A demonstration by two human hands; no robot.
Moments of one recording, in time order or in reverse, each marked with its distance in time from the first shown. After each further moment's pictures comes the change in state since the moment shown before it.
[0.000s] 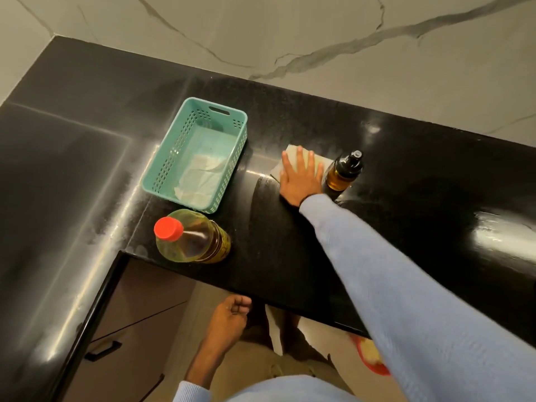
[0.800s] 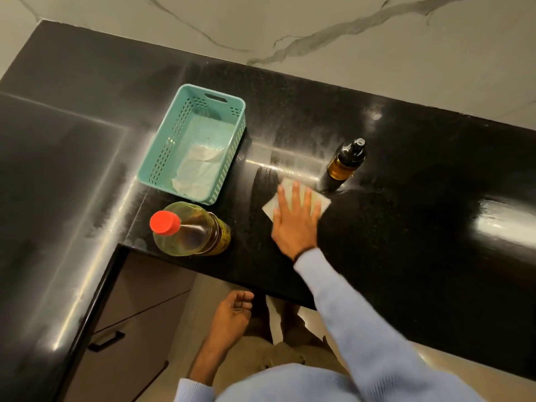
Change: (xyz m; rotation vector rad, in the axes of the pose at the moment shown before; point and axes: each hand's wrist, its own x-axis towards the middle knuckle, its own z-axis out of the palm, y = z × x) left_hand -0.001 -0.011 0.004 0.002 -0.022 0.011; right_hand -0.115 -0.019 0.049 0.066 0.102 0.037
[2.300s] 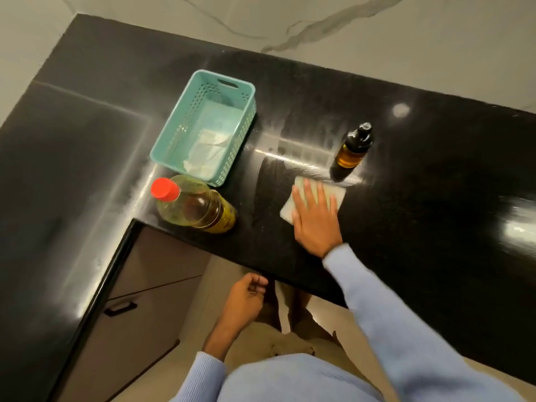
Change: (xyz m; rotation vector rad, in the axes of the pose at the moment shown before) left_hand -0.014 0.012 0.033 0.076 0.028 0.031; right_hand -0.025 0.051 -0.019 -0.169 -0.117 -0.262
